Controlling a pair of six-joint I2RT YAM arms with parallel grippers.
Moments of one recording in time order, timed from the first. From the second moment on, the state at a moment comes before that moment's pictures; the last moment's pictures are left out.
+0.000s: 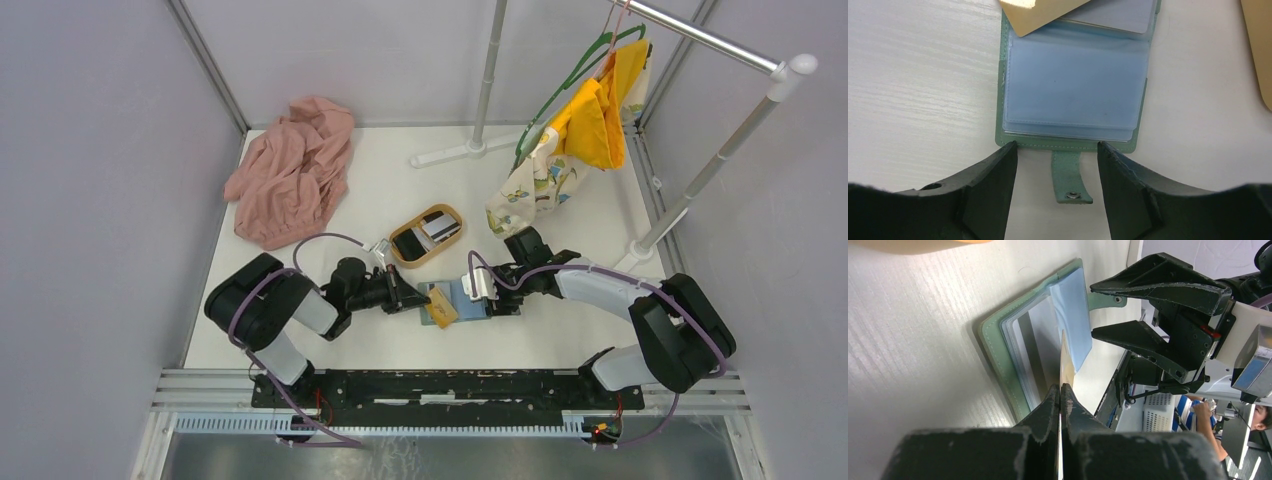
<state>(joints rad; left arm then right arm) -0.56 1.67 0.21 1.05 0.57 -0.99 0.56 1.42 0.63 -0.34 -0.56 -1.14</state>
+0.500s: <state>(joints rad) -0.56 1.55 0.26 0.84 0.53 -0.92 0.57 1.41 0.63 -0.34 -0.56 -1.16</state>
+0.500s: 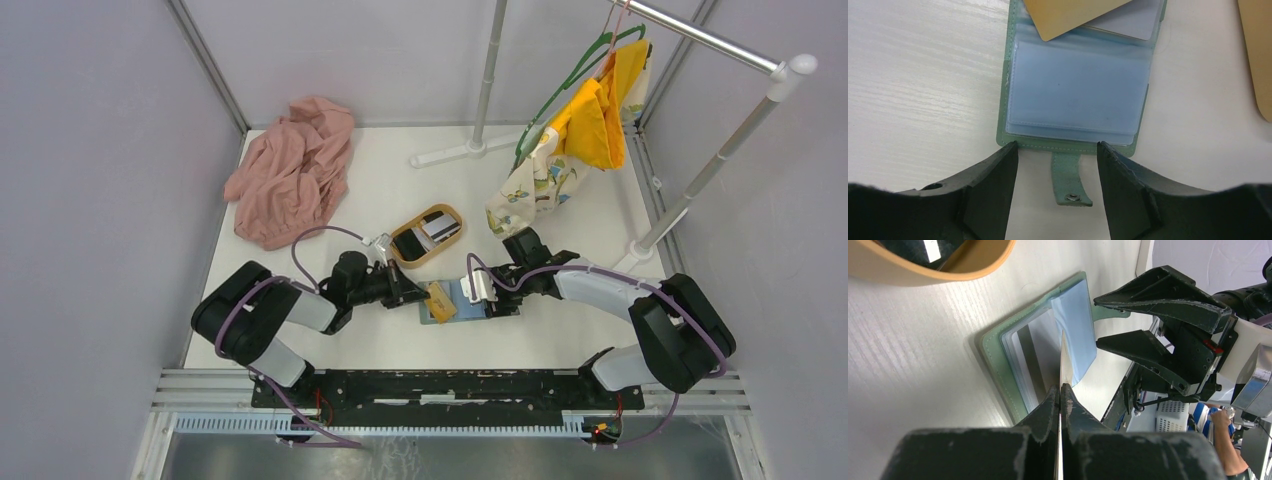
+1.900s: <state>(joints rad) -0.61 1.69 0.45 0.60 0.59 -0.87 0.67 1.40 0.63 -0.30 -0.49 -1.32</state>
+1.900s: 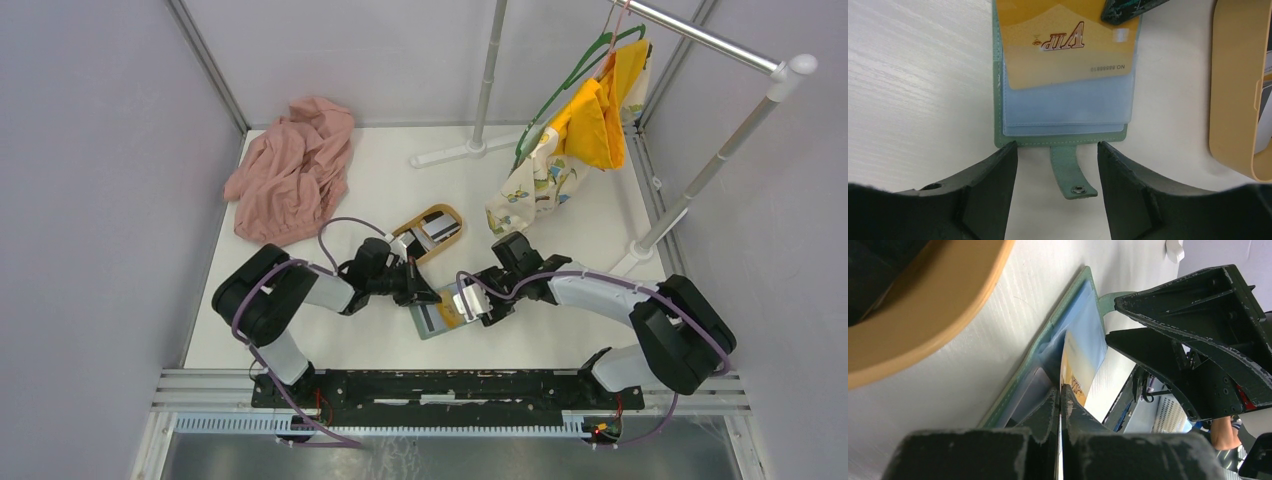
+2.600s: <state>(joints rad) -0.61 1.73 0.53 0.53 0.60 -0.84 0.69 1.30 0.69 -0.42 -0.61 -1.23</state>
